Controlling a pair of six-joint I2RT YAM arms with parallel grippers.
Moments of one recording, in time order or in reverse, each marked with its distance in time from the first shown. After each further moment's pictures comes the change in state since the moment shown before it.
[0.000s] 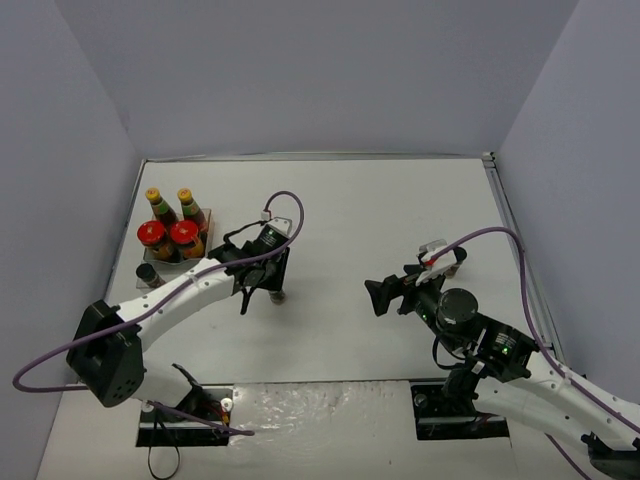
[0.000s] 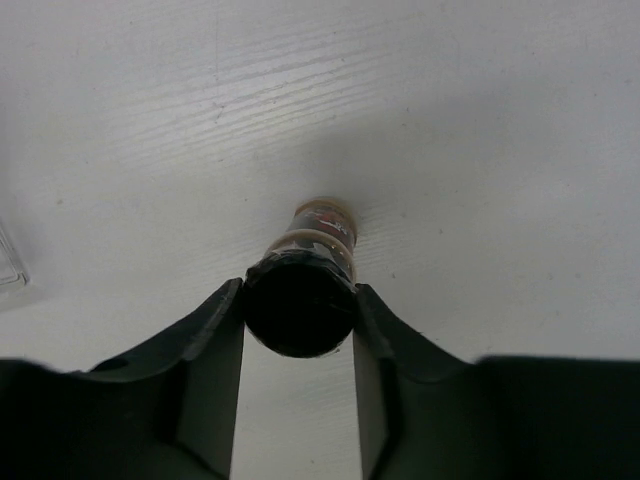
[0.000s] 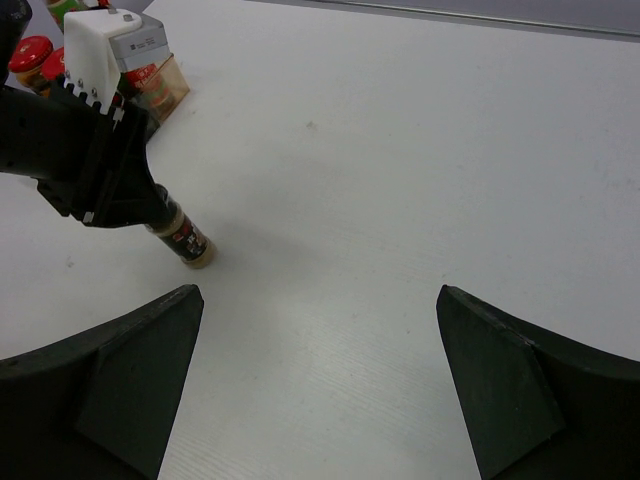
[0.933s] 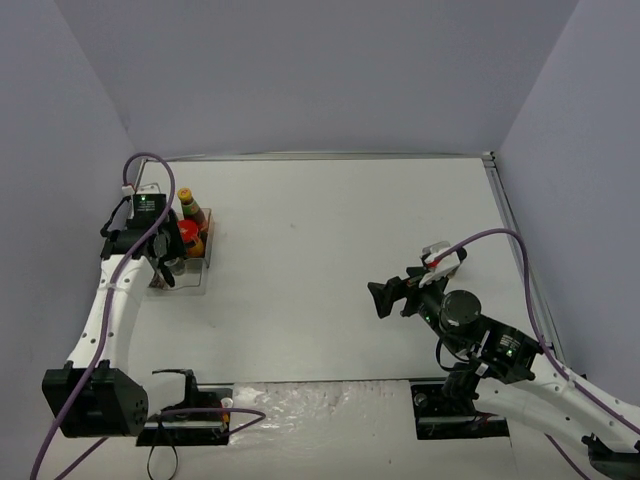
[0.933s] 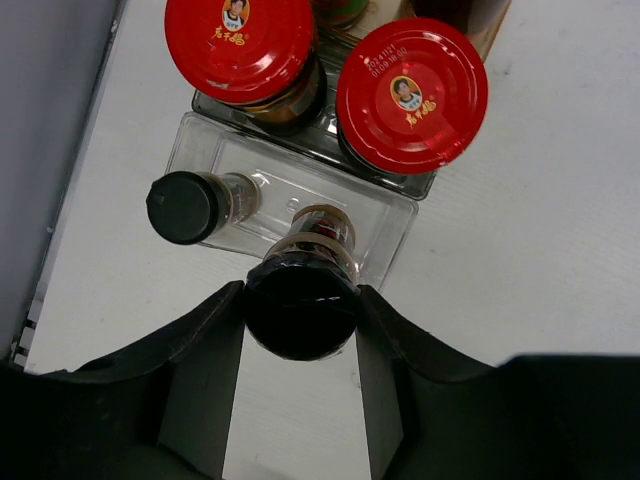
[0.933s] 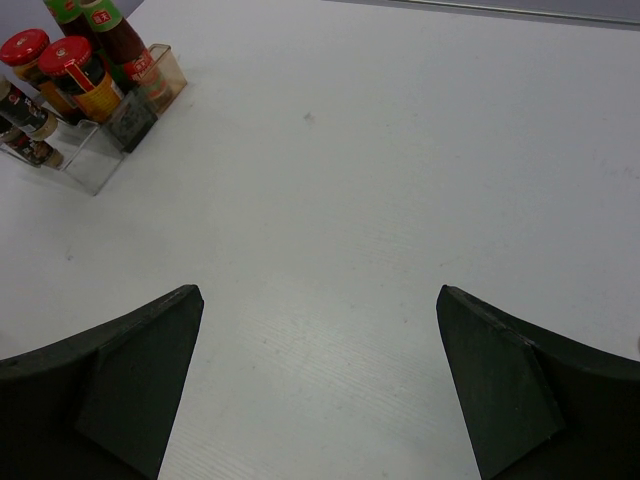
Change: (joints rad) left arm 0.702 -0.221 0.095 -0.185 -0.050 0.133; right arm 0.000 -0.030 -0.002 -0.043 -0.001 0.010
